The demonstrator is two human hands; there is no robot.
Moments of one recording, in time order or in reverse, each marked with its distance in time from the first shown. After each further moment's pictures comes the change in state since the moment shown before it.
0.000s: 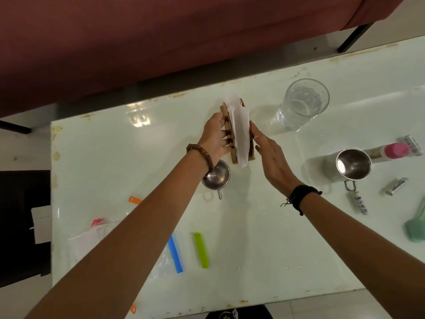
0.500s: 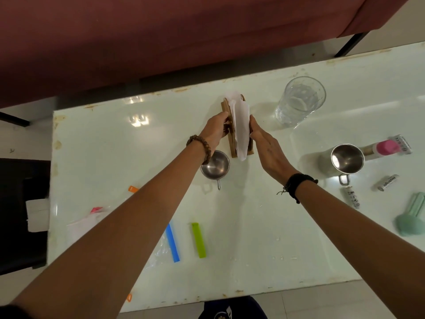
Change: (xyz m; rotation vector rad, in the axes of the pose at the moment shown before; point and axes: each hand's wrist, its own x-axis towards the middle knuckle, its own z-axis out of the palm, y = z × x) left_hand 0.006 -0.009 -0.007 0.322 0.041 0.140; right_hand -0.004 -0.002 0.000 -0.162 -0.028 -0.064
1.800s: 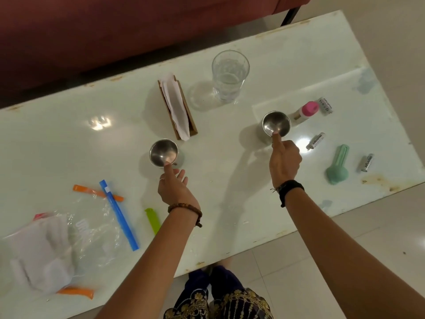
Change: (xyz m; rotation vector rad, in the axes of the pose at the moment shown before) left_hand -0.080 -0.130 0.059 -0.562 0.649 -0.039; right_hand -0.090 0.073 -0.084 -0.036 0.902 0.512
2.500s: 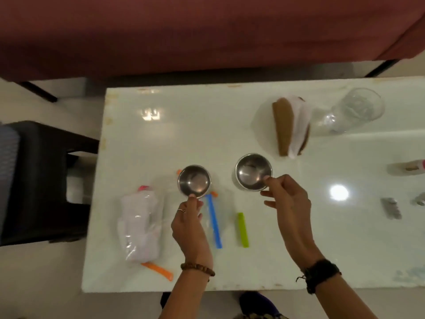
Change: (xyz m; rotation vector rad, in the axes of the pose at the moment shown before) left_hand 0.057 0.072 -0.172 -0.080 0.088 0.112; right_hand -0.227 -0.066 0.083 0.111 -0.550 -0.202
